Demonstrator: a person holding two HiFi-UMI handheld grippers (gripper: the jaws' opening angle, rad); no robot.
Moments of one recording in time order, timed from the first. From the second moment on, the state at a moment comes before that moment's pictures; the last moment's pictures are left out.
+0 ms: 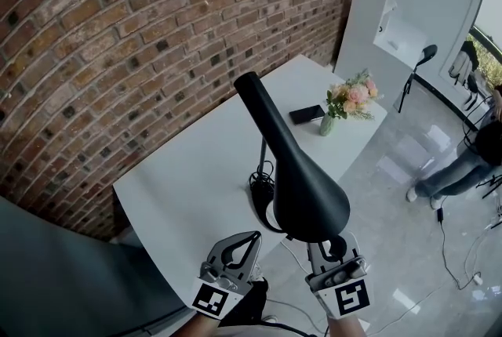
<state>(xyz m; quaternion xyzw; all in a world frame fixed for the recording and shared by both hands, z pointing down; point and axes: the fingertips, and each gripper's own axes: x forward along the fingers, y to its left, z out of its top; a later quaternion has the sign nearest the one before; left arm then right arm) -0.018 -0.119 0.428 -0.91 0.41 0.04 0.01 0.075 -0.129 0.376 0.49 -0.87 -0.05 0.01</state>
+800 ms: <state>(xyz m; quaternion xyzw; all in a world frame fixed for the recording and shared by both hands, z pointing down) -0.015 -0.108 0.419 -0.91 0.40 0.04 0.02 0.082 -0.122 0.357 0.51 -0.86 -0.06 0.00</state>
